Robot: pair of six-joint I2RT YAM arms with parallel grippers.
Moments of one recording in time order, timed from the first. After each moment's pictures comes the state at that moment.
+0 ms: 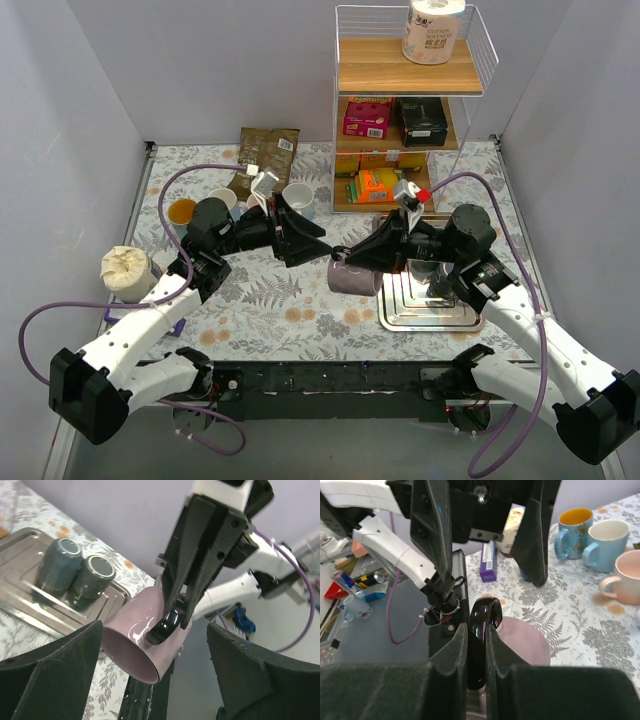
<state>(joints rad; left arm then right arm) -0.53 1.03 0.84 0.27 0.79 -0.72 0.57 0.92 0.80 0.16 -0.89 0.37</state>
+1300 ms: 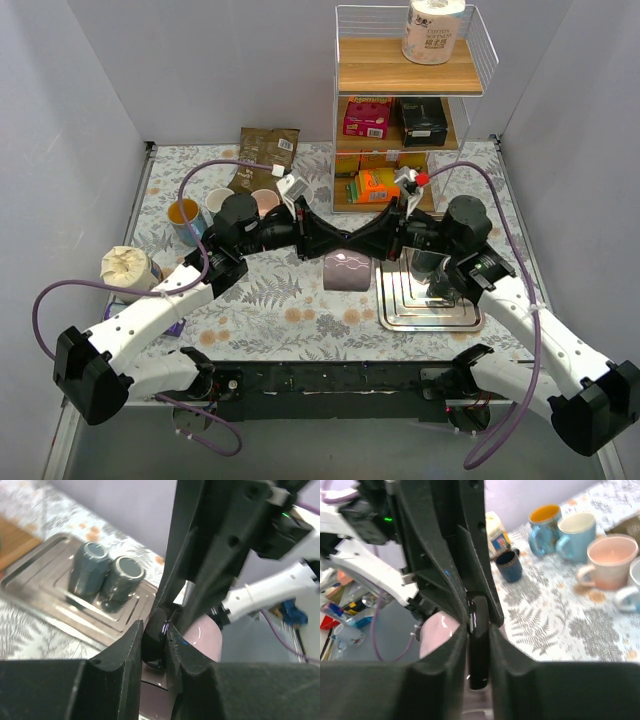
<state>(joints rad) -0.71 1.13 0.94 0.21 0.65 -0.46 0.56 0.95 0.83 0.20 -0.84 0.48</state>
